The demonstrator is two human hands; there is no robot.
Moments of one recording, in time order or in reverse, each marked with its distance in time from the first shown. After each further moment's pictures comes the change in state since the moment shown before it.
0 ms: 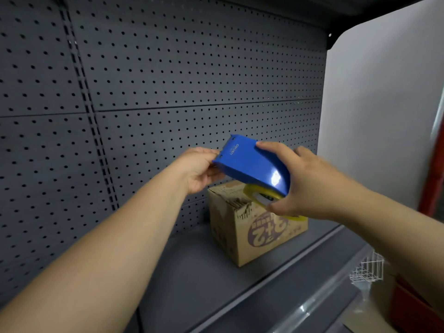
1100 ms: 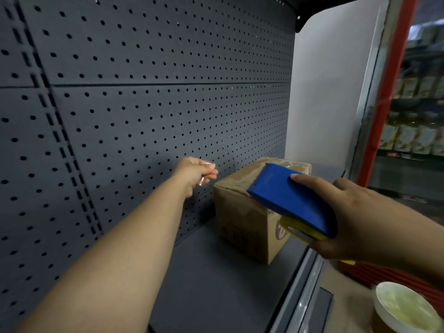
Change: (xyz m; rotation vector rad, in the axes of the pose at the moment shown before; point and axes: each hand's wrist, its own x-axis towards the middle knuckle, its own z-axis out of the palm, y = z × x) left_hand 0.131 -0.066 -0.089 0.256 -0.159 0.016; right_hand -0.012 -0.071 0.055 -0.356 -0.182 0.311
